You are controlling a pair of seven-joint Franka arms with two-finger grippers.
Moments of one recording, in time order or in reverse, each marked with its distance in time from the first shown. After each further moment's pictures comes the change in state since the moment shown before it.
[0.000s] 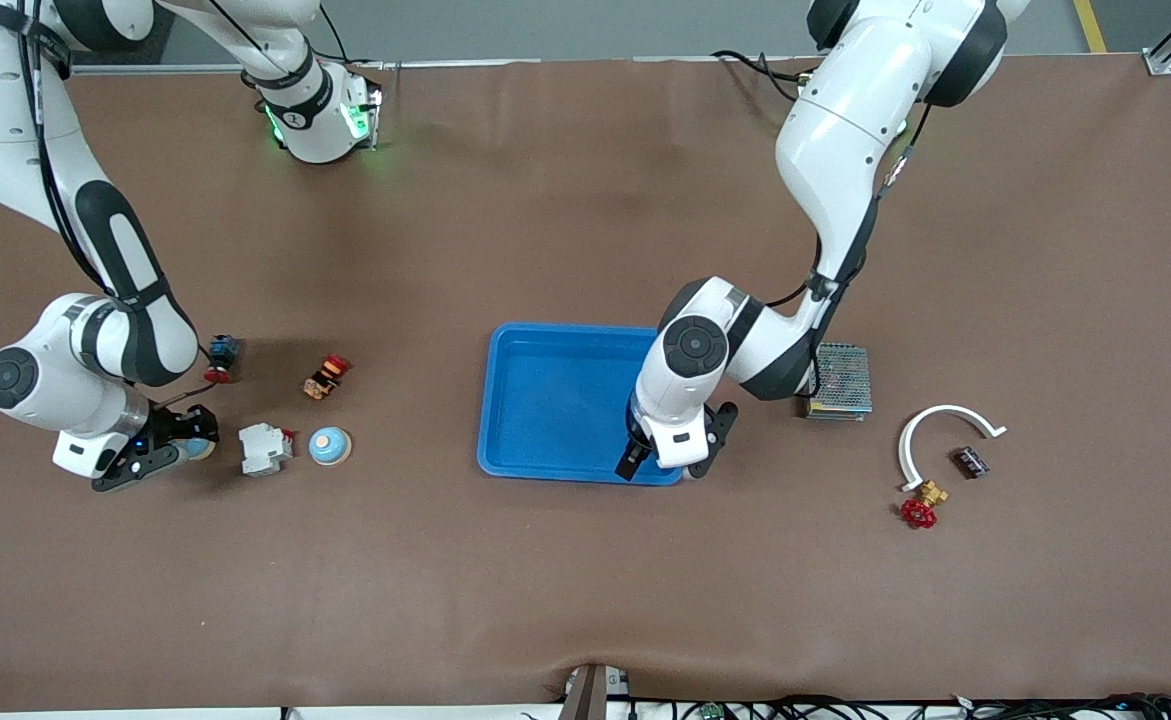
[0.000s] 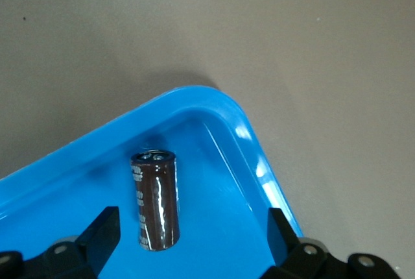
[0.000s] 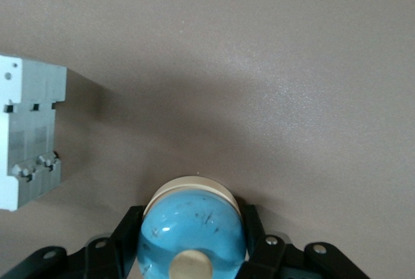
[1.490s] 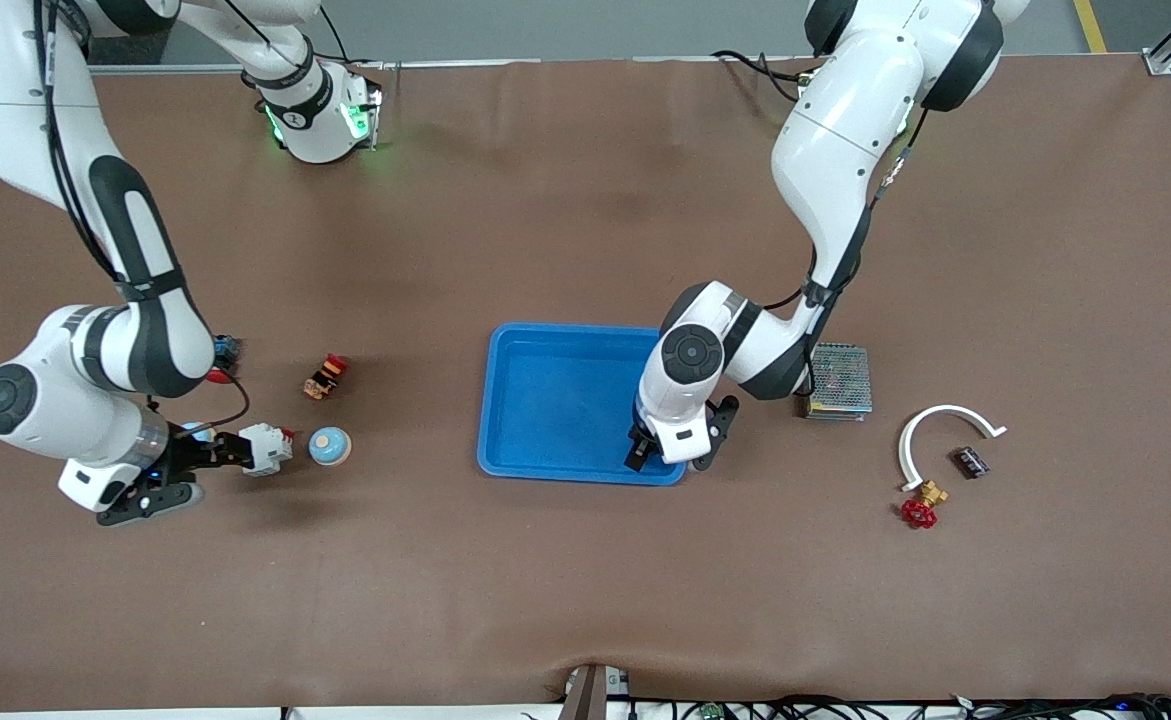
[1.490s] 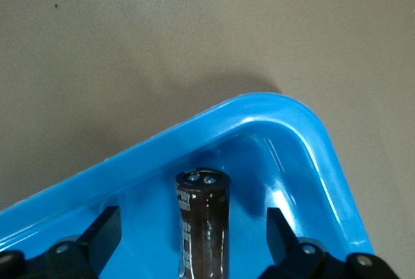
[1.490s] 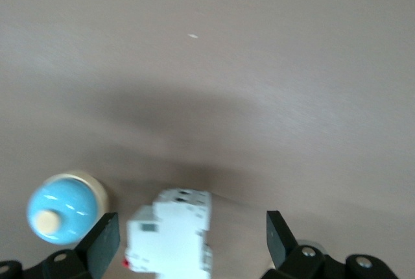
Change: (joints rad) left arm -0.001 0.015 0.004 -0.051 0.000 -0.002 -0.021; right arm 0.134 -0.039 0.042 0.179 0.060 -0.179 0.289
